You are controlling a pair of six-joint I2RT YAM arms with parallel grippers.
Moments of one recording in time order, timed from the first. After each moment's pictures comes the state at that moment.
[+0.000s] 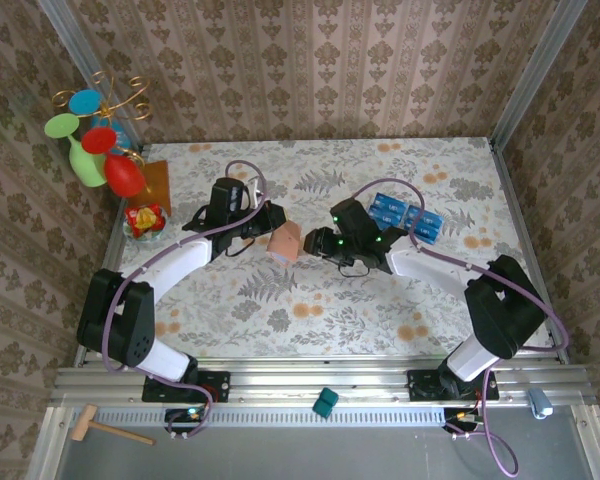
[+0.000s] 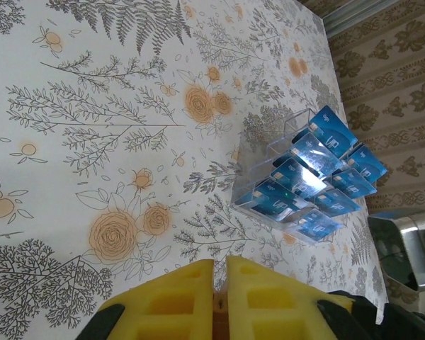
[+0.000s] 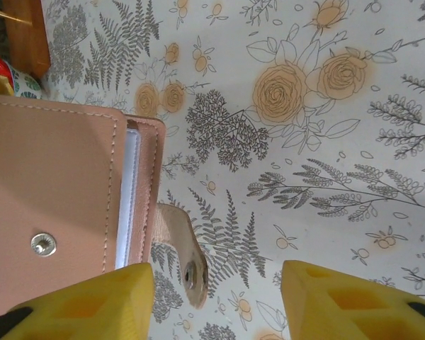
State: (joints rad) left arm -0.45 1.49 0.95 -0.05 0.47 -0.67; right arm 0.65 1.59 1.02 -0.22 -0.20 0.93
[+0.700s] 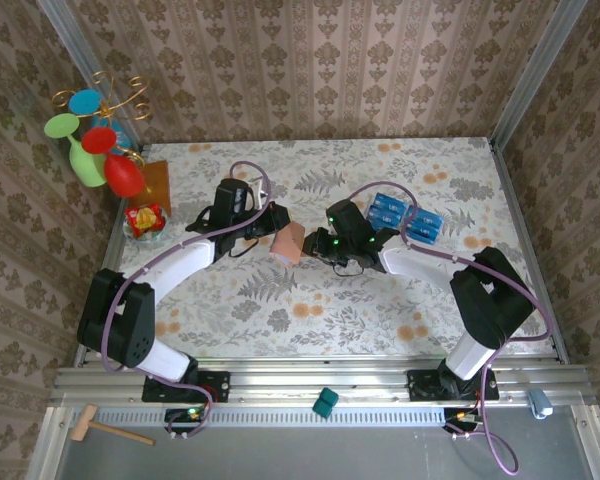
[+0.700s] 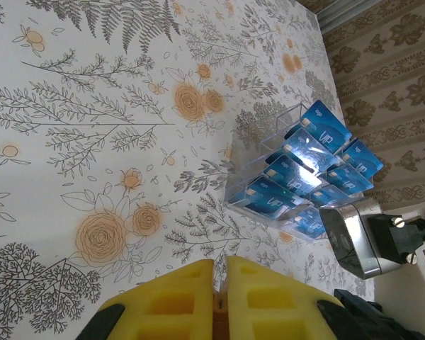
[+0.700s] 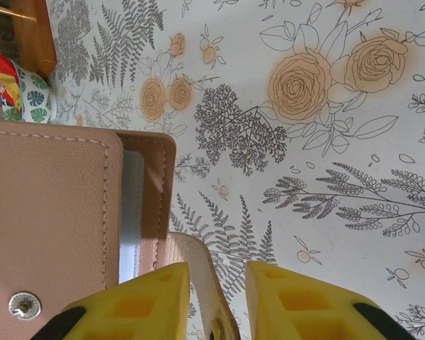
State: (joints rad) left arm -0.48 1.49 0.95 -0.03 0.45 -0.67; right arm 0.65 1.66 1.02 -0.14 -0.25 0.97
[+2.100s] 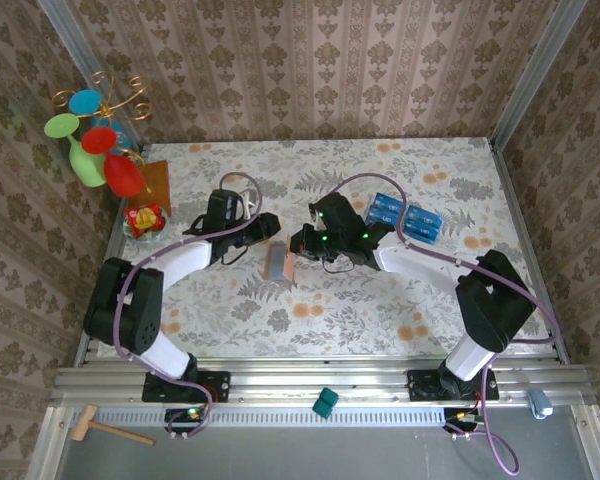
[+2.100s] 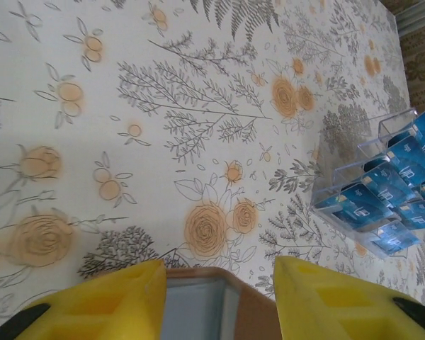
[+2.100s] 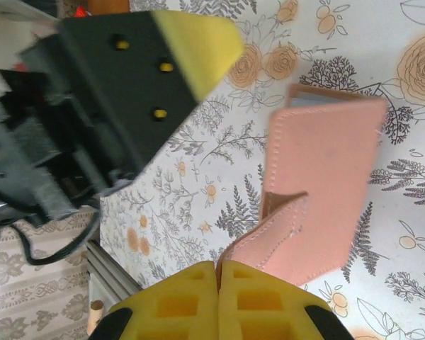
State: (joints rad) left arm -0.38 1.55 0.85 0.01 0.42 -0.61; right arm 0.71 1.65 1.13 -0.18 -0.33 0.94
